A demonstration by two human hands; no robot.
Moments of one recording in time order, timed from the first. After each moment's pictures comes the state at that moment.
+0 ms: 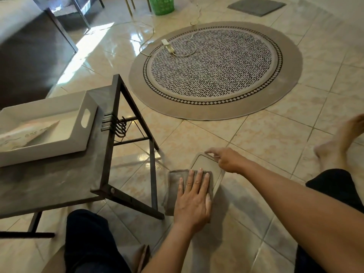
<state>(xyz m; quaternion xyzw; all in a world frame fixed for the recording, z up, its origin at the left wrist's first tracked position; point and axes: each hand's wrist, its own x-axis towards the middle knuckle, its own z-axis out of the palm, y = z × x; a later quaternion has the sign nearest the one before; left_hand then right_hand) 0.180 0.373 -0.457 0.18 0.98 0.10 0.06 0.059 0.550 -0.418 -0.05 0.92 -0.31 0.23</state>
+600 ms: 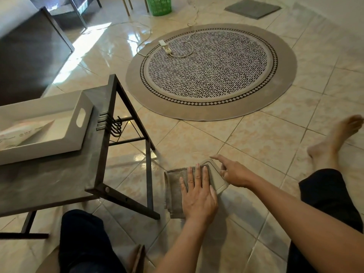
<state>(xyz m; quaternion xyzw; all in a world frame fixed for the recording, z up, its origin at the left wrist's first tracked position) 0.172 0.422 -0.465 0.05 0.99 0.10 0.07 0.104 0.572 -0.423 -0.01 0.90 -0.35 0.25</state>
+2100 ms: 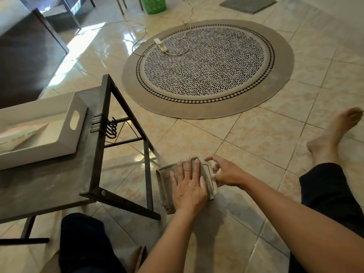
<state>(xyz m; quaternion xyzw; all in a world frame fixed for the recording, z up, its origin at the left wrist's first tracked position) 0.148 0.398 -0.453 0.05 0.99 0.13 0.09 0.107 0.558 -0.426 0.03 0.82 -0.50 0.26</state>
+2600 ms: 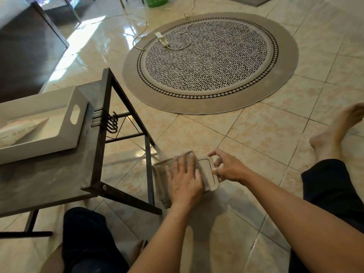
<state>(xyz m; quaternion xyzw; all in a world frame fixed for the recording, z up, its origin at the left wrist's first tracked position) 0.140 0.382 -0.459 0.02 0.99 0.12 0.07 0.107 0.557 -0.429 0.04 0.83 -0.50 0.23</state>
